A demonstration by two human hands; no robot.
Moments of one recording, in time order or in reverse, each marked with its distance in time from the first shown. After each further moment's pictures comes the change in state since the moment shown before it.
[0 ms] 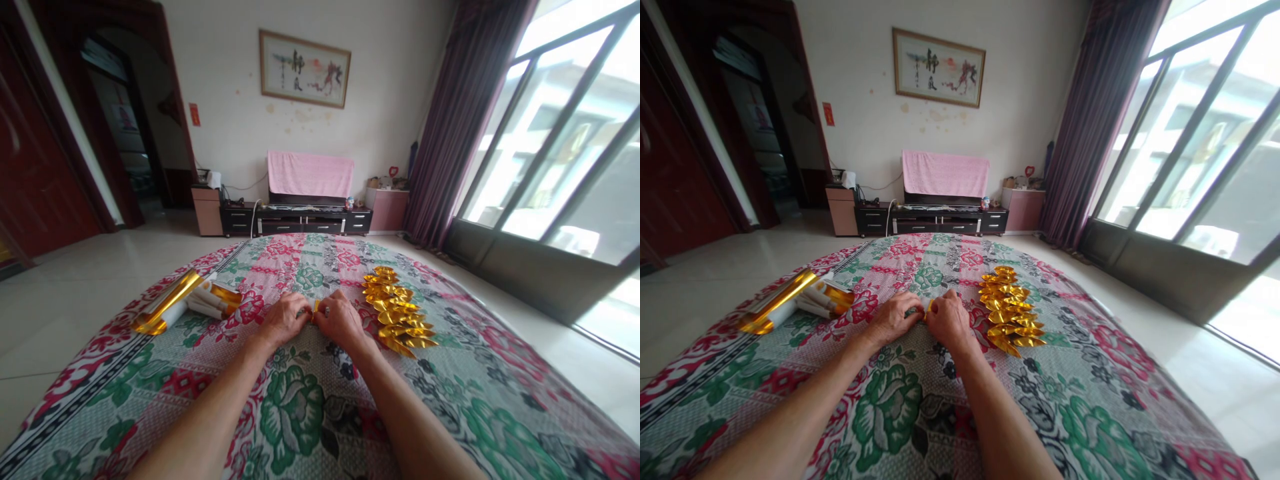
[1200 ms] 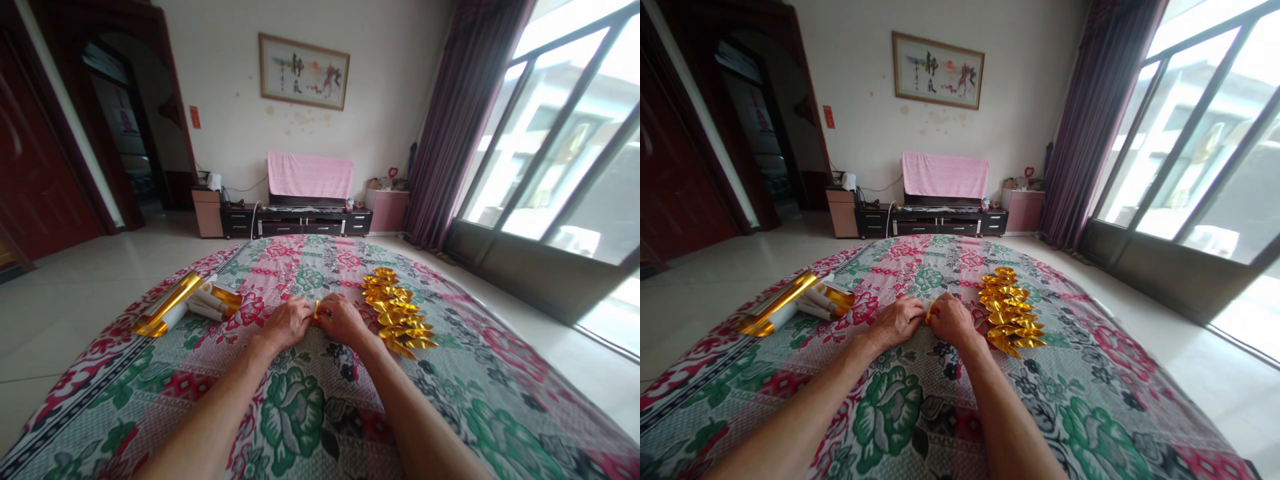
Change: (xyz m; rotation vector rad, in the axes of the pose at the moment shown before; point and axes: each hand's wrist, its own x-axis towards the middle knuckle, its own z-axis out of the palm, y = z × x) left_hand 0.001 0.007 -0.001 0.097 -0.119 0.096; right_hand 0.006 0.014 -0.005 0.063 -0.059 -0.242
